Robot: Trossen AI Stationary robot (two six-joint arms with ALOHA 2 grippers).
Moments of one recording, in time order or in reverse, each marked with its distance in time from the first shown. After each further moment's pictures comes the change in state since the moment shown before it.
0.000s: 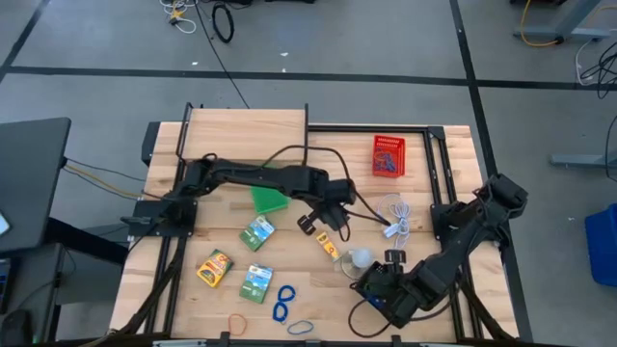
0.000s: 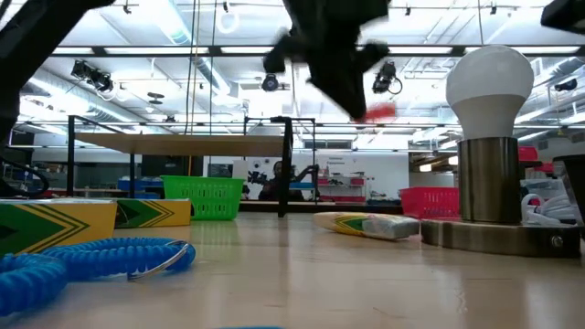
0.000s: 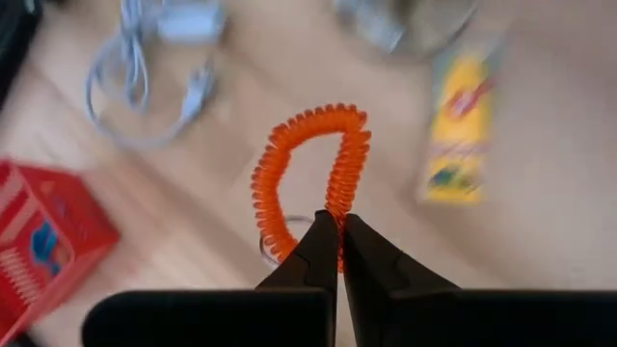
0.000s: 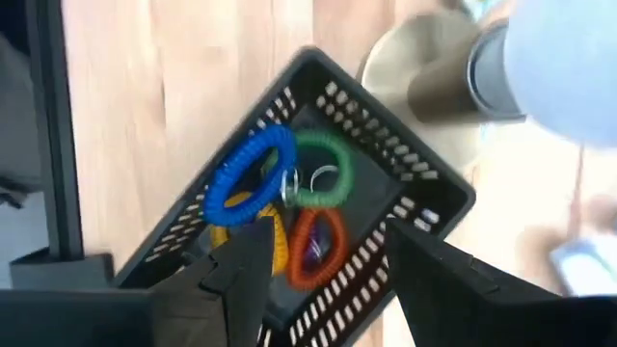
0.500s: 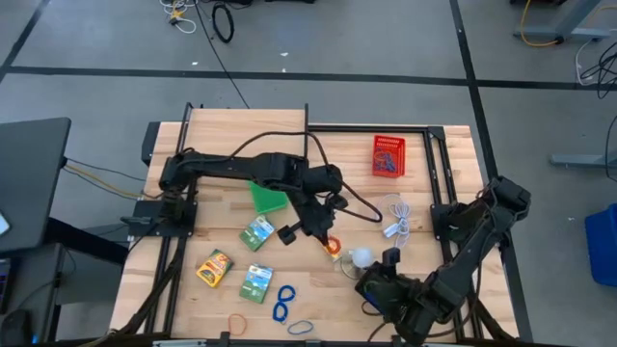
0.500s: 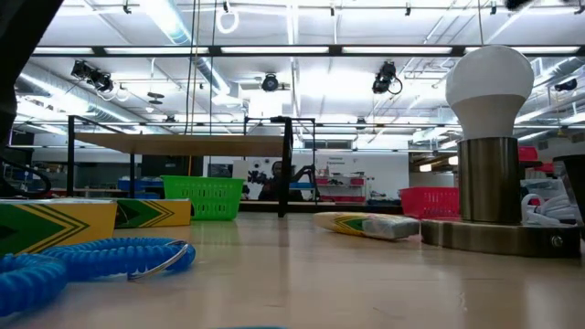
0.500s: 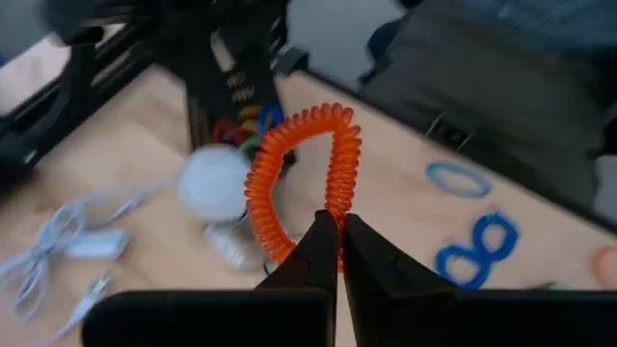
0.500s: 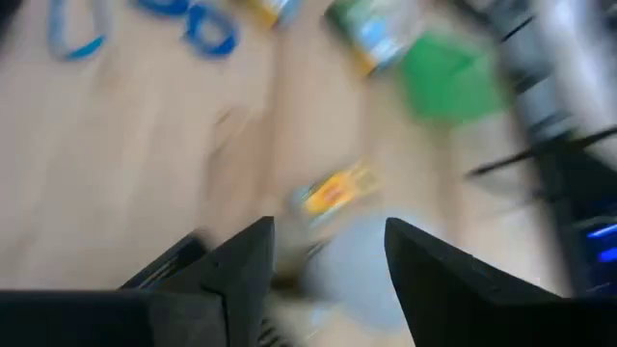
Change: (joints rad) left arm -0.031 -0.171 0.001 -0.018 0.567 -0.131; right arm 0.108 0.000 0.000 0.112 0.640 -0.268
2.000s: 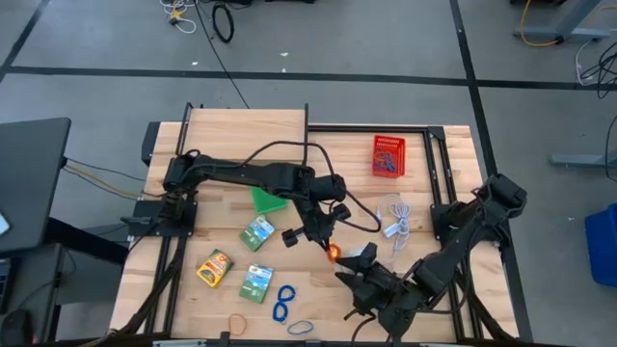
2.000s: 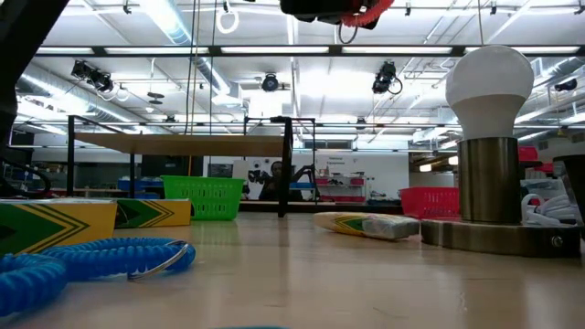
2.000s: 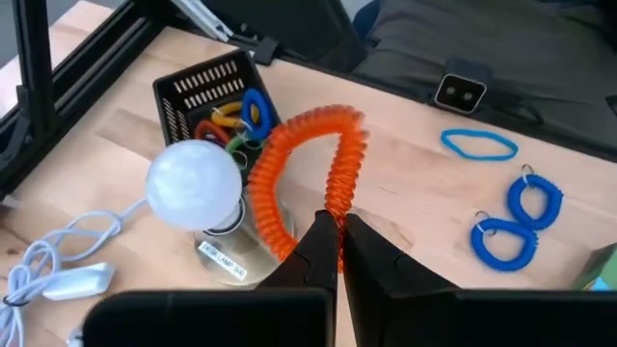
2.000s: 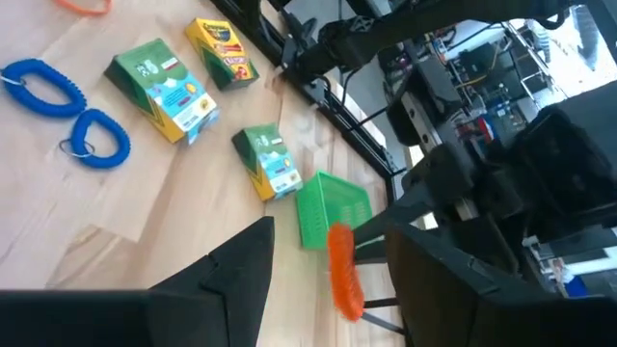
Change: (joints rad) left arm 0.008 0.030 -0.150 0.152 0.037 0.176; right arm -0.133 0.000 0.000 0.513 0.179 -0.753
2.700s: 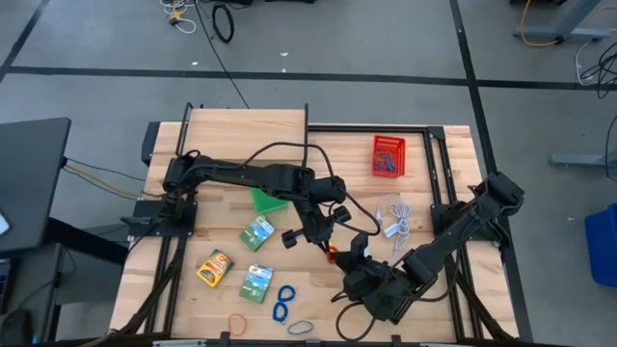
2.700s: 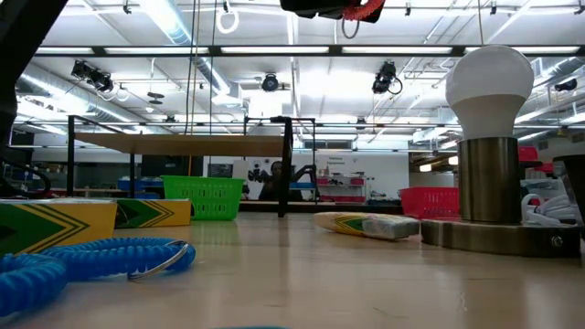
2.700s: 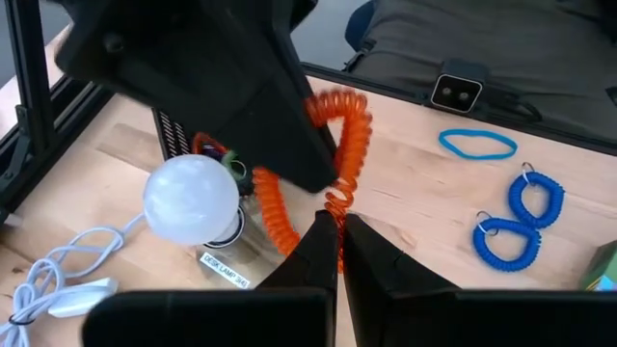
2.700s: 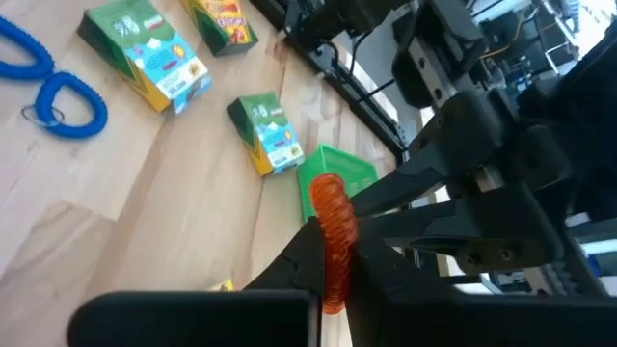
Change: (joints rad) left arm -0.007 0.000 0.000 0.005 0.002 0.032; right arm -0.081 0.000 0.000 -0.045 -0.076 0.011
